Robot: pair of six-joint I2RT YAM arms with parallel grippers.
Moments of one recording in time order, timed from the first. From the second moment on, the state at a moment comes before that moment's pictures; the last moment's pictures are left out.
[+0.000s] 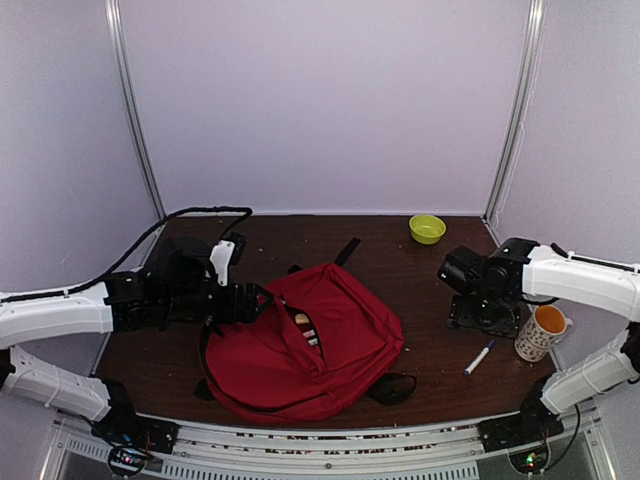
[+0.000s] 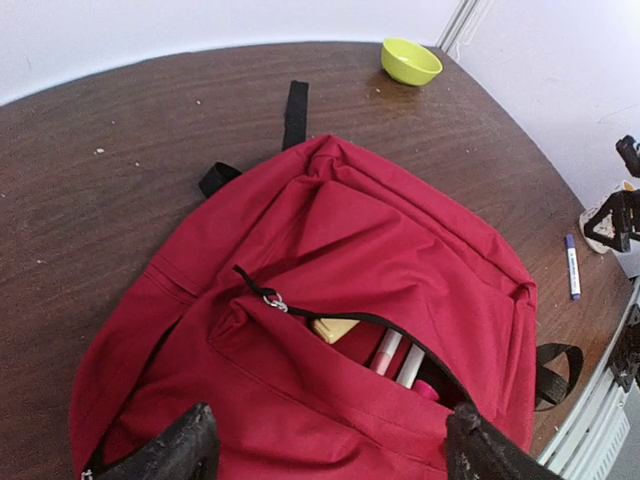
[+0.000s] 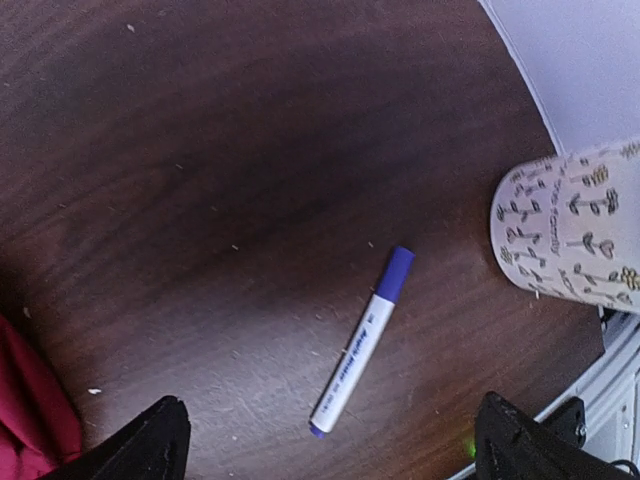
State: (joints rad) left arm -0.89 1.15 0.76 -0.18 -0.11 -0.44; right arm 0.70 1.31 0.95 -1.14 0.44 1.09
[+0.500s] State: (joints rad) left arm -0.88 0.98 0.63 -0.19 -0.13 -0.39; right arm 0.63 1.31 0.67 -0.94 0.20 1.19
